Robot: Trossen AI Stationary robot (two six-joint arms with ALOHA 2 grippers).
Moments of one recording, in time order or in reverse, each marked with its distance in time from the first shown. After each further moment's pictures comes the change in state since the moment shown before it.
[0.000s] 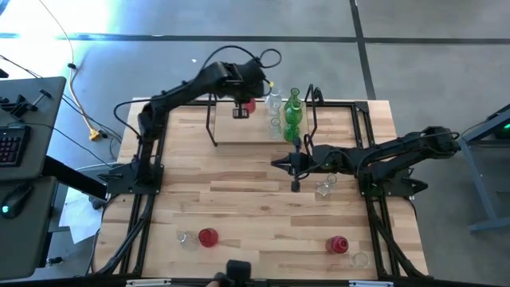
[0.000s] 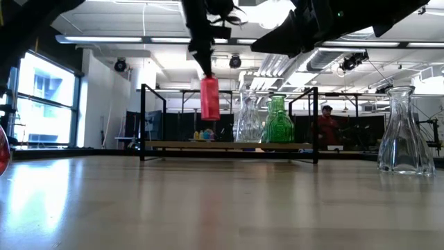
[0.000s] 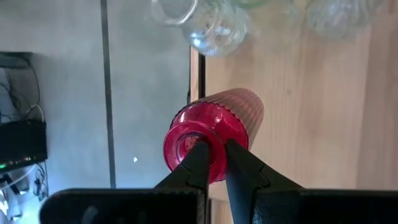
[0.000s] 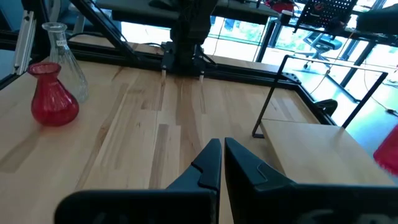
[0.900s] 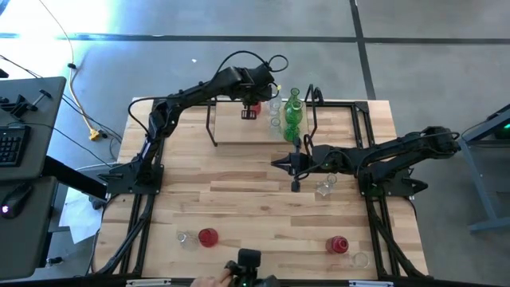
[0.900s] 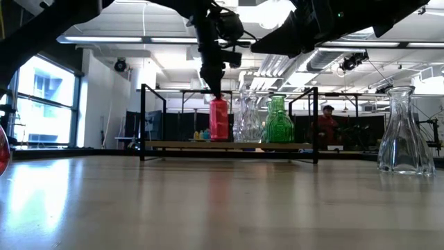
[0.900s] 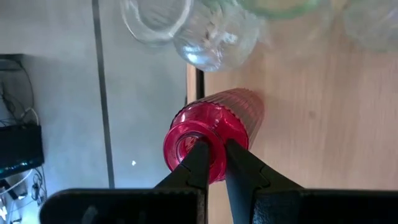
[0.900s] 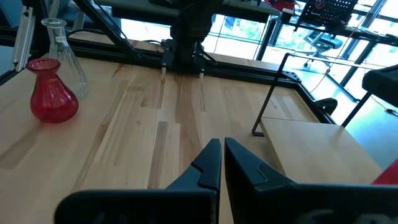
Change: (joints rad) left arm 0.029 0.130 -0.002 0.114 0.010 0.041; right arm 0.000 -0.001 0.000 -0.009 0.001 -0.006
